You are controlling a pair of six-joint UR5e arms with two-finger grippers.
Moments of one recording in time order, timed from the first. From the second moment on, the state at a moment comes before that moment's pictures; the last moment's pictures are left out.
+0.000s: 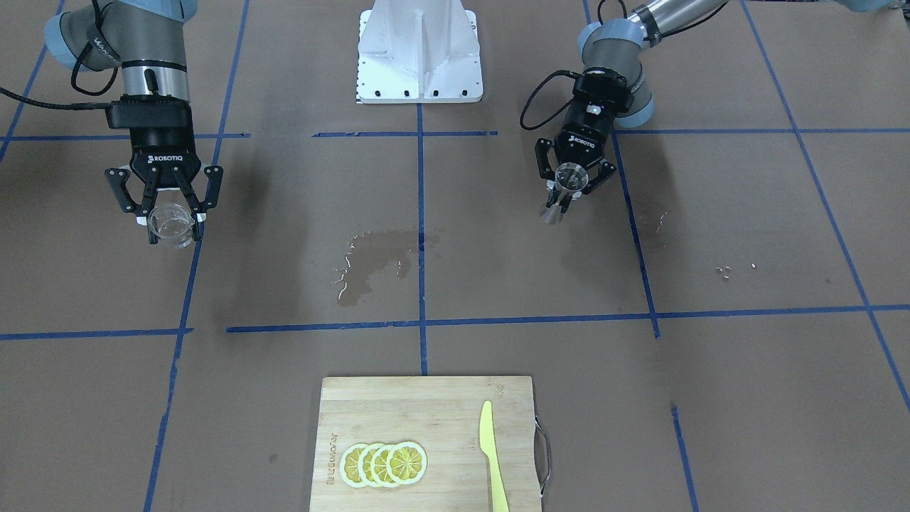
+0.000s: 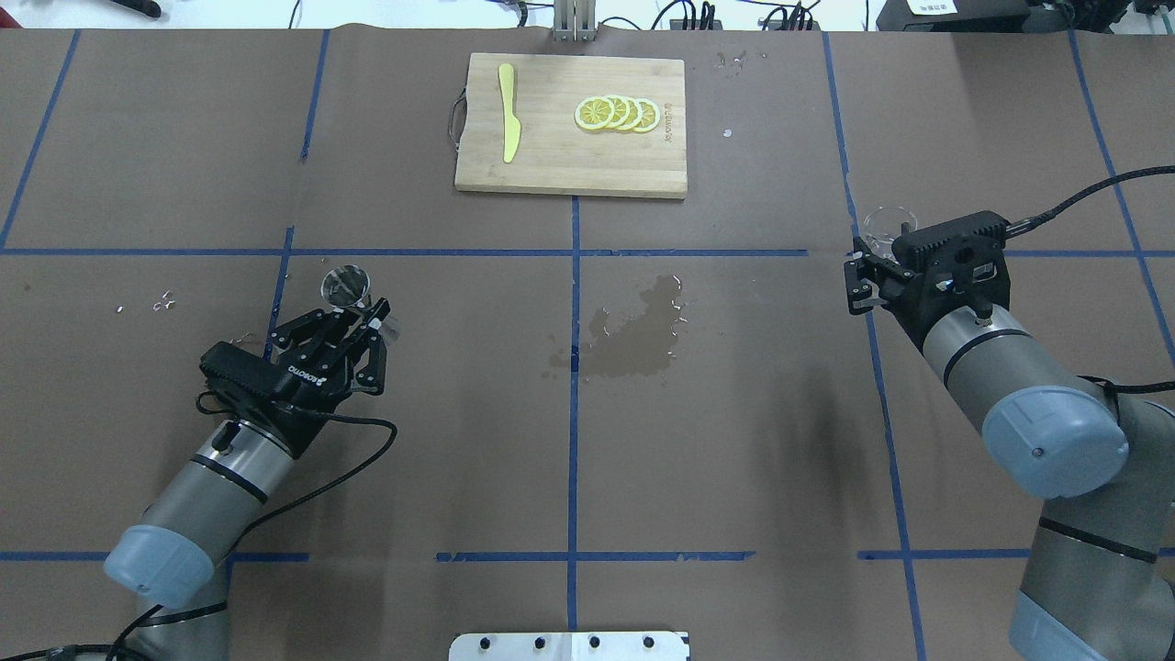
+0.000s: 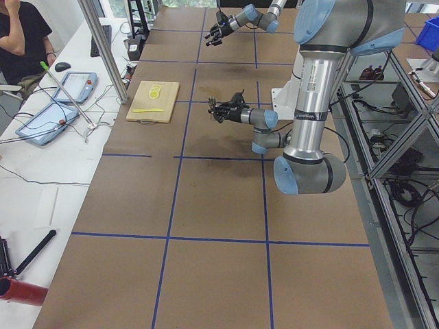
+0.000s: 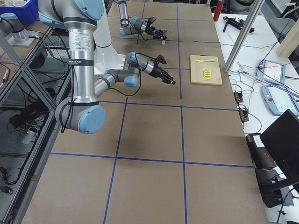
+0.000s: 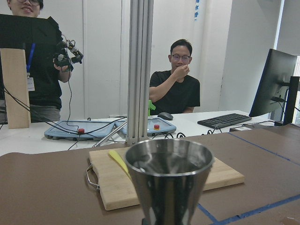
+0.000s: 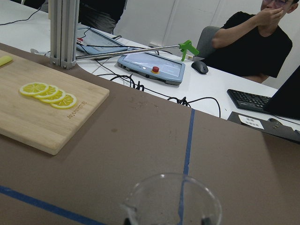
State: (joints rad) left arm -0.23 -1.76 -1.56 -3.17 -0.70 -0.58; right arm 0.46 -1.58 1.98 -0.89 0.95 0.83
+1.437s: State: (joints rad) left arm -0.15 -1.52 -1.47 -3.23 -0.49 -0.89; right arm 0.46 -1.58 1.97 -0.87 0.95 0.84
